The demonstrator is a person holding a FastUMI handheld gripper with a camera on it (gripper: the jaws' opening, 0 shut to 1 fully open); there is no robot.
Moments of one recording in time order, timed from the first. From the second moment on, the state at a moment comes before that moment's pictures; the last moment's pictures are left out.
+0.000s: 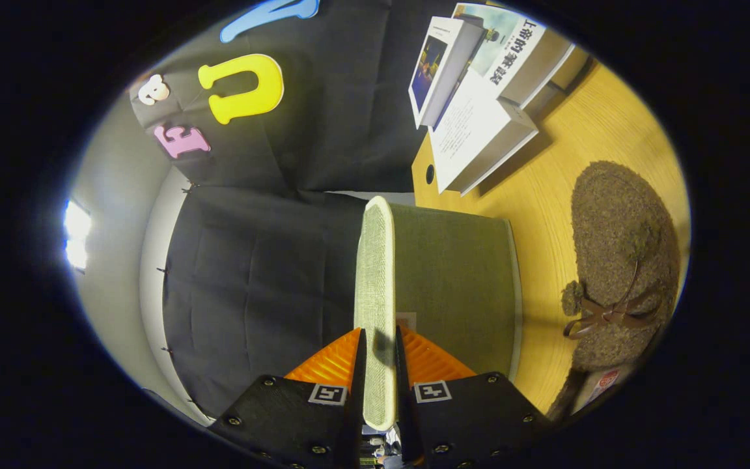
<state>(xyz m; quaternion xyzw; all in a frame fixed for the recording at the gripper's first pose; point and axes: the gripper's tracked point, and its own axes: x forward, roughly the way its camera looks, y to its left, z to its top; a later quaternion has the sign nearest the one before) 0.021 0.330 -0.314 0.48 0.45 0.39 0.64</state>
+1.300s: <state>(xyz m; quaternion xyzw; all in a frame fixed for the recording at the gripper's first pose) 0.013 0.489 -0.161 0.33 0.42 0.50 0.69</state>
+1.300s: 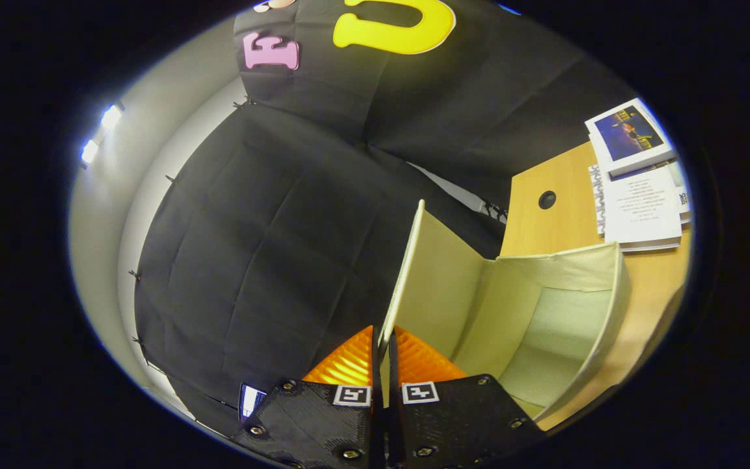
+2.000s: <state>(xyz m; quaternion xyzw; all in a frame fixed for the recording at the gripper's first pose) 0.021 0.552 -0.171 0.27 0.42 0.49 0.71</state>
